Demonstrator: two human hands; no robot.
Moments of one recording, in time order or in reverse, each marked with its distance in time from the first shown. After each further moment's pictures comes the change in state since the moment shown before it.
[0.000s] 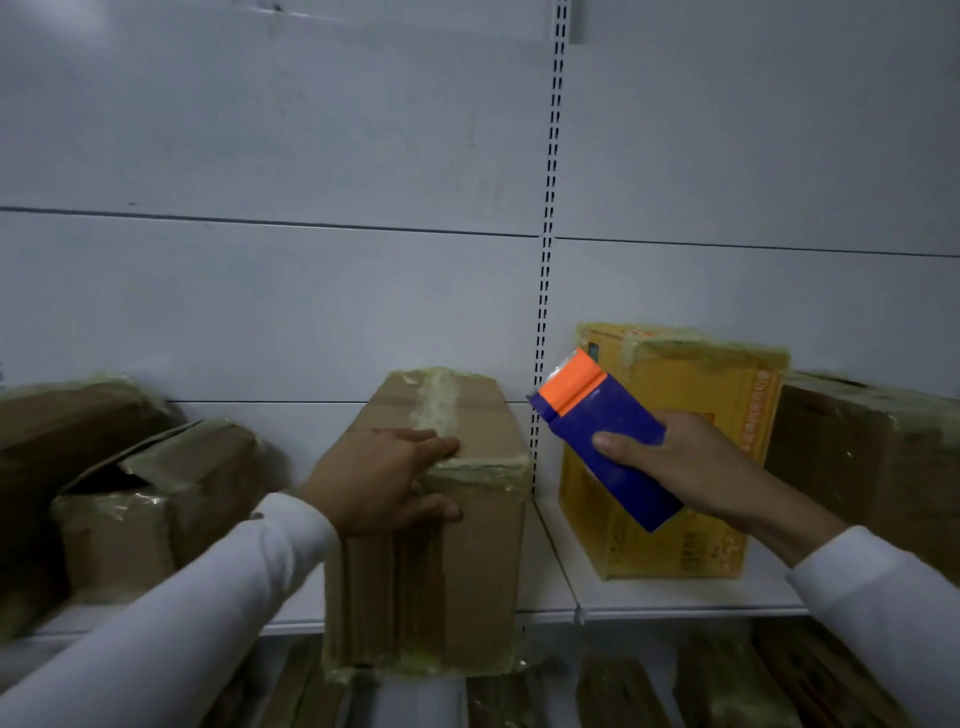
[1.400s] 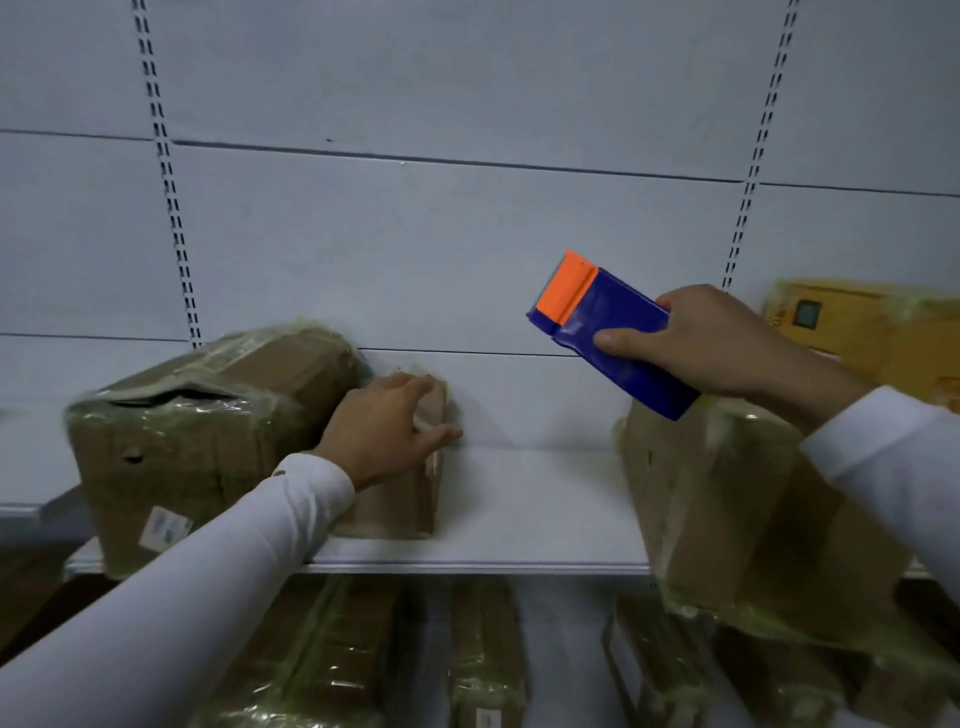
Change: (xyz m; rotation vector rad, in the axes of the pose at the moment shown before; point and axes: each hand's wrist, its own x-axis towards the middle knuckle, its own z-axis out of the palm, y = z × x) left_hand -0.149 -0.245 0.025 -0.162 0.106 -0.321; right_hand 0.071 -0.211 0.208 -0.498 0.126 -0.061
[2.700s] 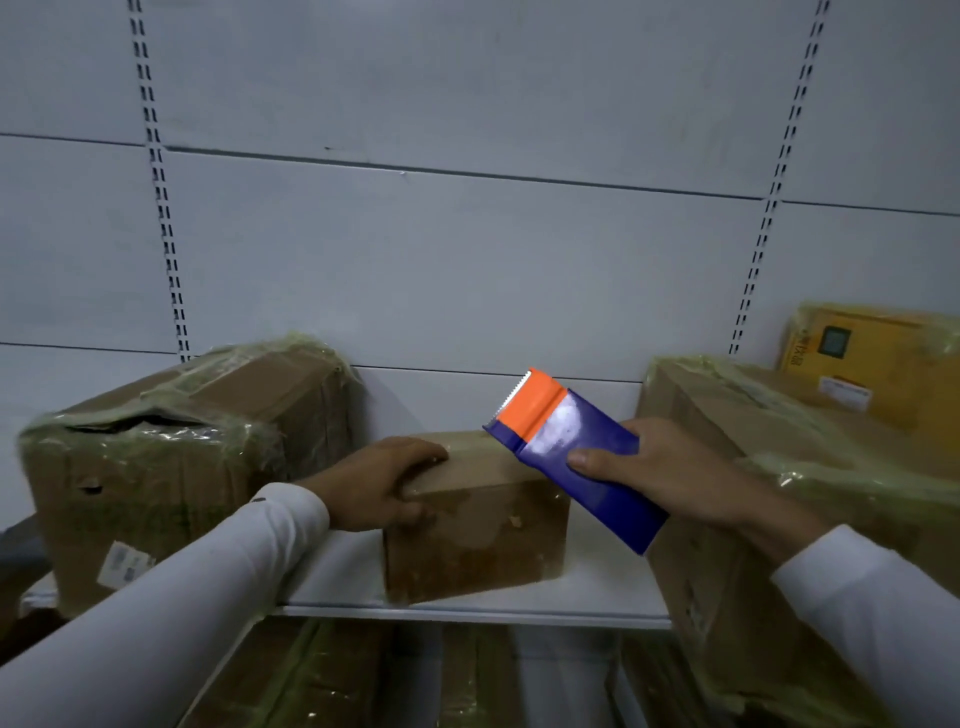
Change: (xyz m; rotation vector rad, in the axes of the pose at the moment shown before) left_hand 0.019 -0.041 0.051 -0.264 -0.449 0.153; right_hand -0.008 0.038 0.077 0.551 -0.343 -0.035
